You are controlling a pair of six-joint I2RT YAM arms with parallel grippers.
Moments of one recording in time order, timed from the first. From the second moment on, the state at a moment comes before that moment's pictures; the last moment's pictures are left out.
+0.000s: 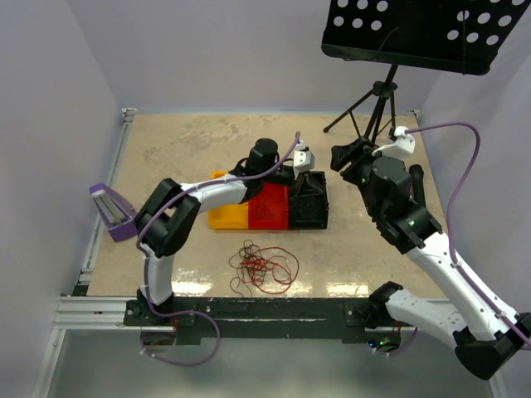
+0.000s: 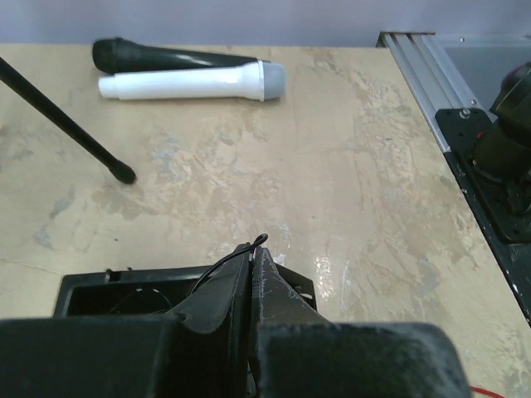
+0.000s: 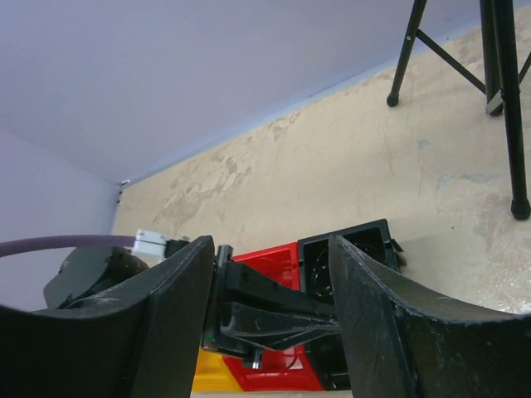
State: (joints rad) left arm -0.70 1.96 1.32 0.45 0.94 0.12; right arm 0.58 0.92 1.04 -0.27 0.51 0.67
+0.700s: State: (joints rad) left arm -0.73 1.96 1.27 0.33 0.82 0.22; right arm 0.55 0.92 1.02 -0.28 0.51 0.63
